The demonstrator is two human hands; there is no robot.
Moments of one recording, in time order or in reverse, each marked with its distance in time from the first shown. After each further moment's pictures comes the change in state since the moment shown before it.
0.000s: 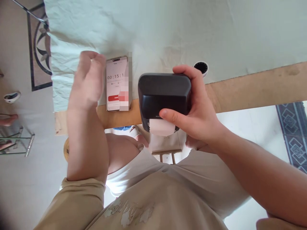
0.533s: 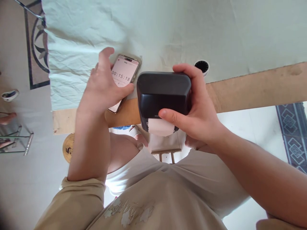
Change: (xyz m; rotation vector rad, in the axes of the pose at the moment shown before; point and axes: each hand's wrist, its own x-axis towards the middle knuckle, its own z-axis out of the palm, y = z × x) left_hand -0.010 0.020 0.019 0.325 -0.170 0.027; right_hand 0.000 0.000 0.000 0.001 -0.001 -0.046
